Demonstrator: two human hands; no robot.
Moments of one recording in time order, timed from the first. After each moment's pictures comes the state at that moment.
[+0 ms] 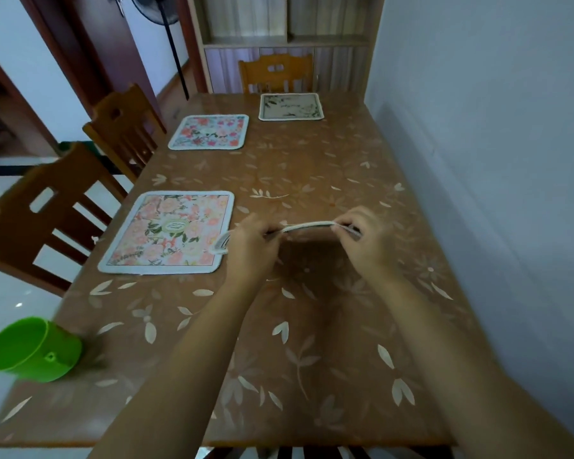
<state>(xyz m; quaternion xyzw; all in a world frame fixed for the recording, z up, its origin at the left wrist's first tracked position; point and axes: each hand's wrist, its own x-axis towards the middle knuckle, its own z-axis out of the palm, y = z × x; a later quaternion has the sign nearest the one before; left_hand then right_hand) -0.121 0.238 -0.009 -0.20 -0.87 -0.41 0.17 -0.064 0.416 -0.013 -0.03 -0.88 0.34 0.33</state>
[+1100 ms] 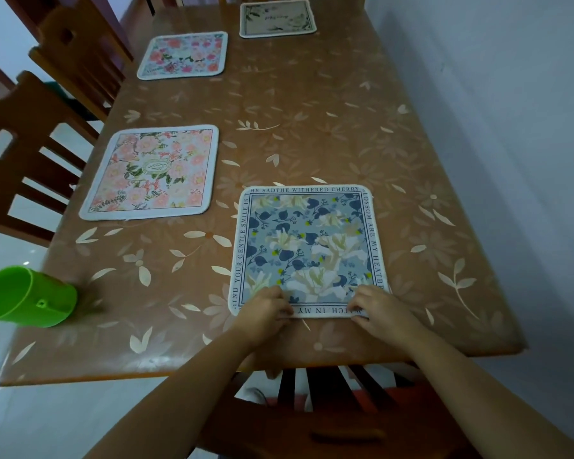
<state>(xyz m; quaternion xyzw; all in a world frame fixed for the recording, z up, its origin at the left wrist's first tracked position) -0.019 0.185 -0.171 -0.36 -0.89 -0.20 -0.21 0.079 0.418 -0.172 0.02 -0.97 0.21 -0.11</state>
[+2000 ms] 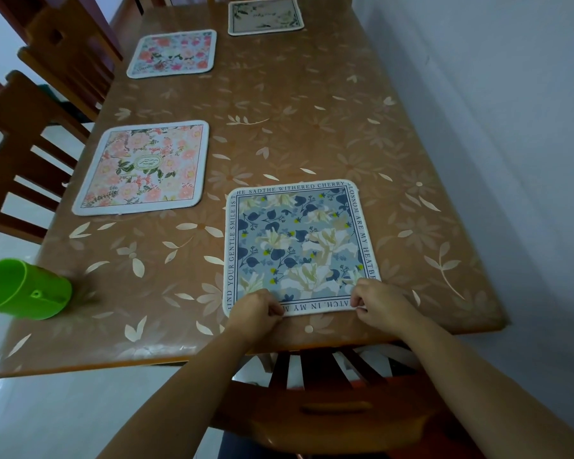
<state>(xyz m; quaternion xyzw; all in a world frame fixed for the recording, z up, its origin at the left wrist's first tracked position) 0.007 0.184 -0.175 -0.25 -0.92 -0.21 -0.22 0.097 0.421 -0.161 -0.03 -0.97 0.18 -0.16</state>
